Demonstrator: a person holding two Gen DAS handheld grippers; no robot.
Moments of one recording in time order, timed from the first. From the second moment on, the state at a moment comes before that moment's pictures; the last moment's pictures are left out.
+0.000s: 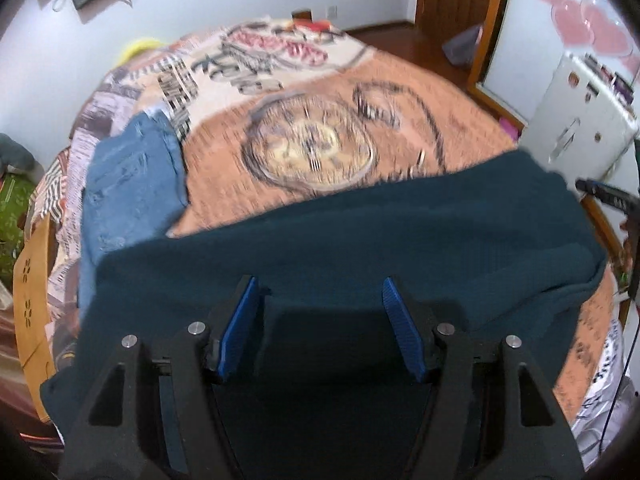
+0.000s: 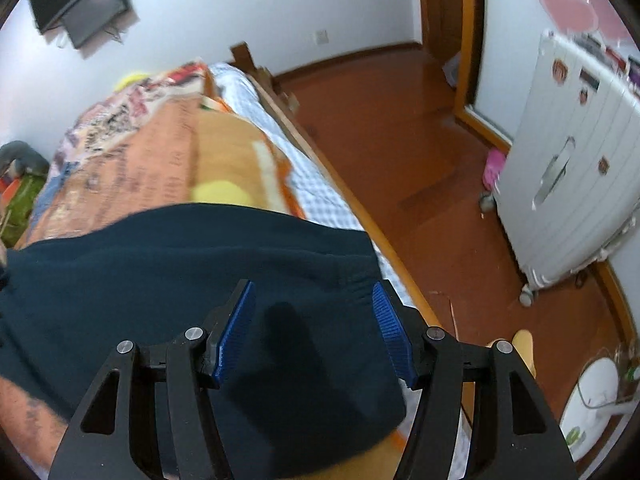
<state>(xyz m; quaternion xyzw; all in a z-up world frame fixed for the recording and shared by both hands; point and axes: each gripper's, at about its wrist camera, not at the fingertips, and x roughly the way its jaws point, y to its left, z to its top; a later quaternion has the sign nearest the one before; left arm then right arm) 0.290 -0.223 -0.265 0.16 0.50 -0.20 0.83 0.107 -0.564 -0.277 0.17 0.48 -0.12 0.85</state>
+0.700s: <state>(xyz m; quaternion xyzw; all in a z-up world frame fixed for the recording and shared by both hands) 0.296 -0.216 -0.276 0.14 0.51 -0.17 0.83 0.113 -0.601 -0.328 0.31 0.48 -0.03 0.82</state>
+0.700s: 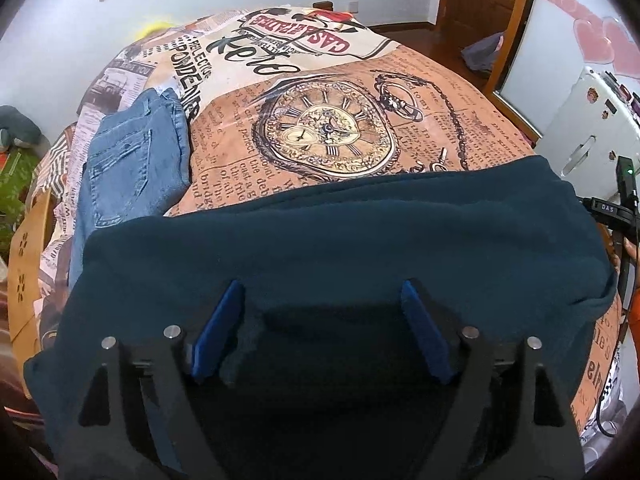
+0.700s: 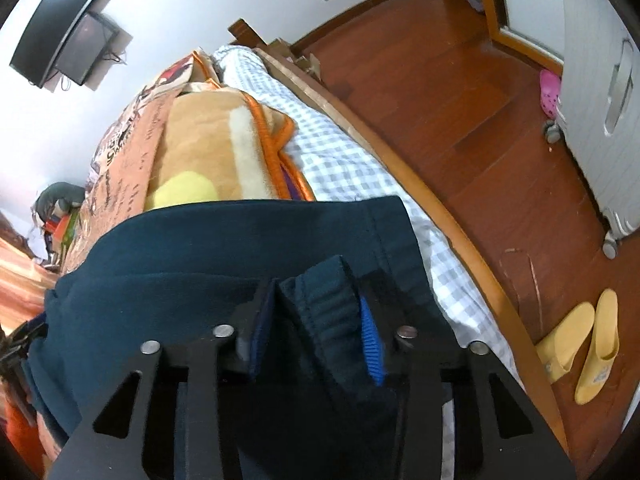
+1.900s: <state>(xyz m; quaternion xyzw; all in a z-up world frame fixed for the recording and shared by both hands) 0.289 -0.182 -0.228 0.13 0.46 -0.14 0.86 0.150 -0.616 -0.291 0.18 0.49 -0.13 0.84</state>
